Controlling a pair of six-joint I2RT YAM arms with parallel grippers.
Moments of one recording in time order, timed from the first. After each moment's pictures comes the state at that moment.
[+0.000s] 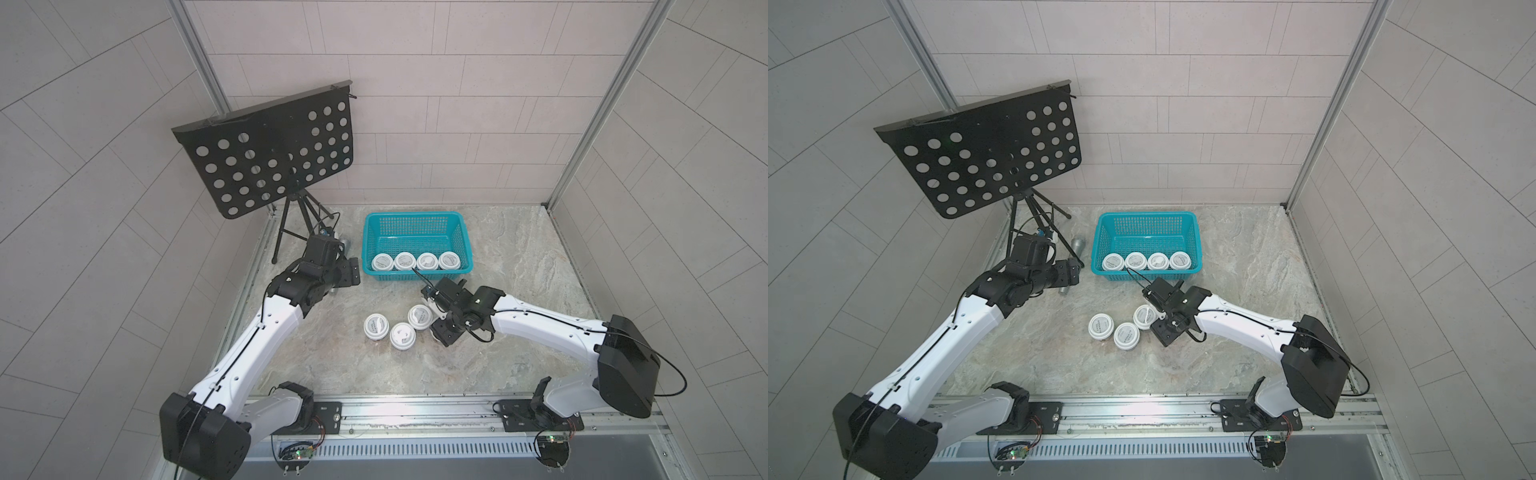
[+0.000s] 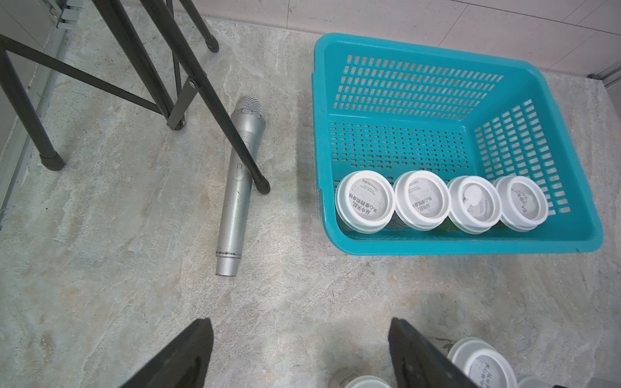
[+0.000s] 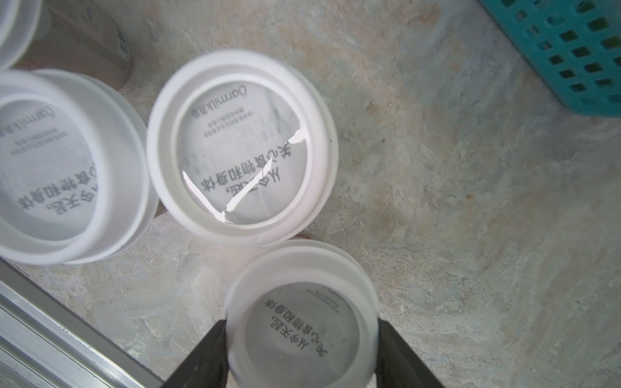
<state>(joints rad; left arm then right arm) -0.33 1.13 1.04 -0.69 -0.10 -0.35 0.83 1.44 0.99 -0.79 0.05 0.17</state>
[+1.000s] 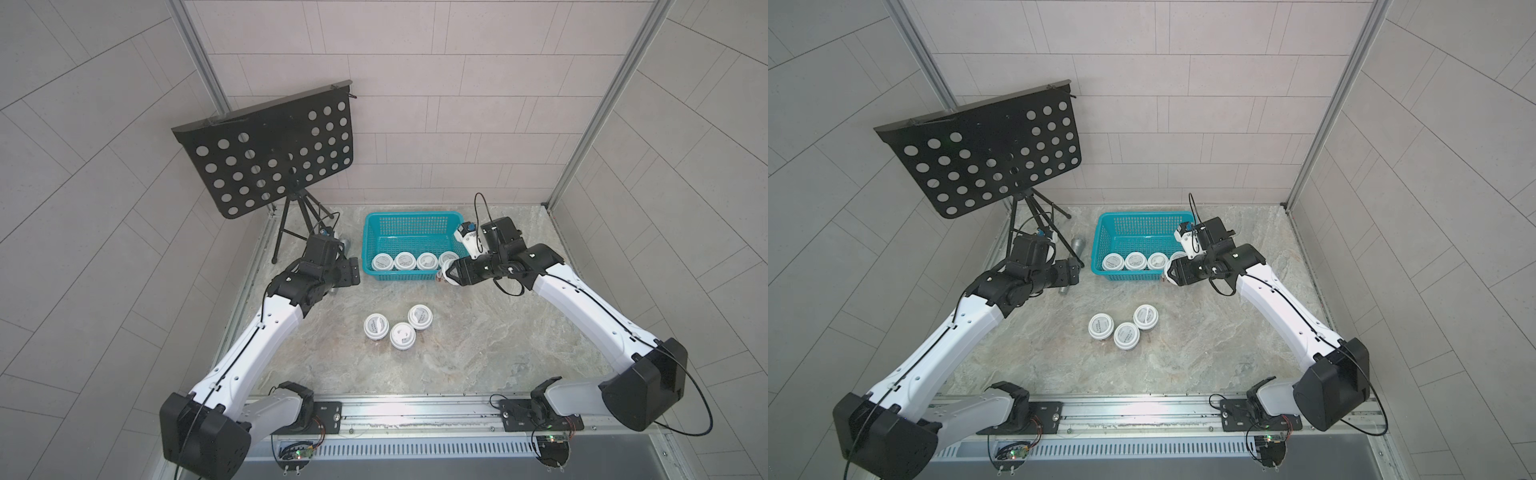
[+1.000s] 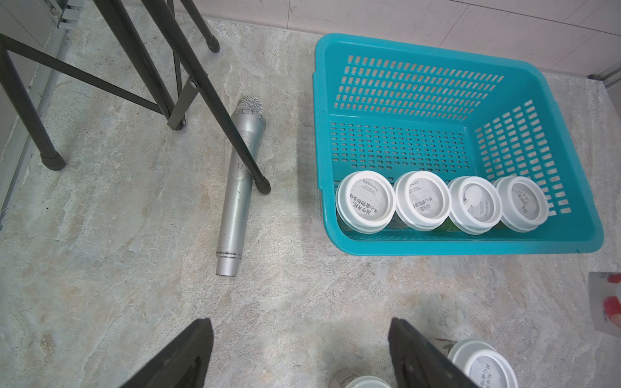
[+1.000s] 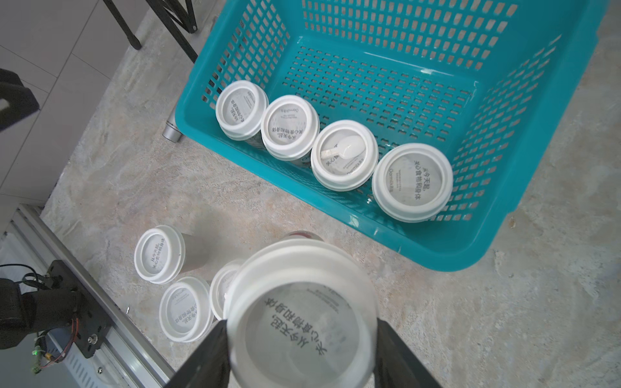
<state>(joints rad) -0.33 1.13 1.04 -0.69 -0.10 -0.35 0.40 1.38 1.30 -0.80 -0.29 0.13</state>
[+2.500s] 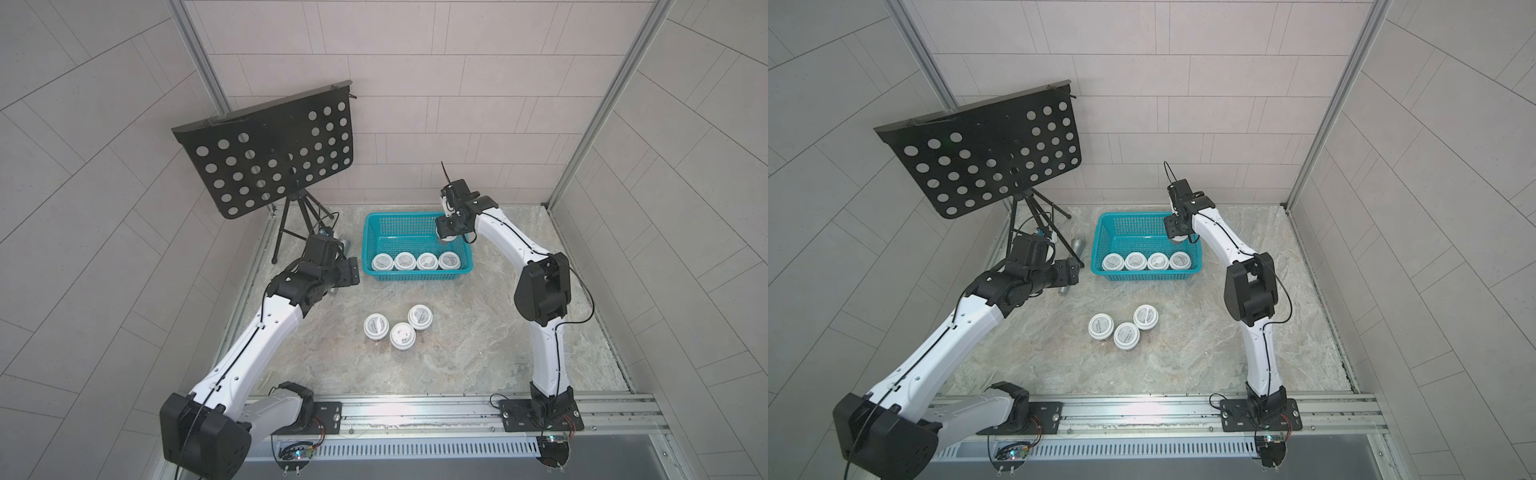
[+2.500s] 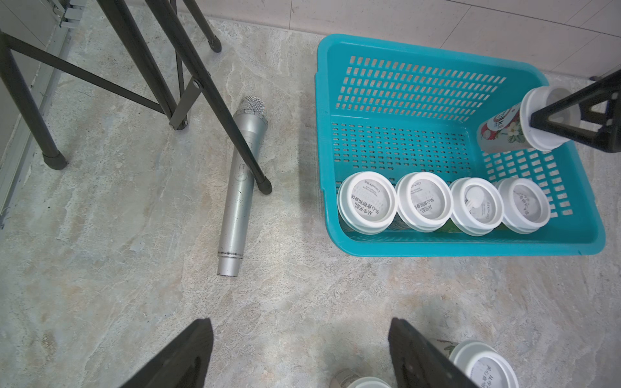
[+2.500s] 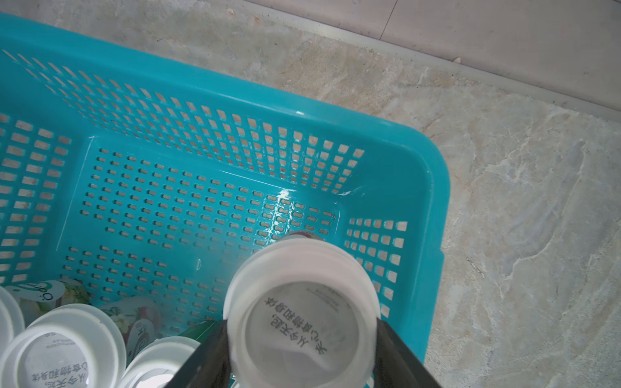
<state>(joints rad) -0.32 1.13 1.04 -0.69 -0.10 -0.35 0.33 2.17 2.07 -0.90 0.10 0.10</state>
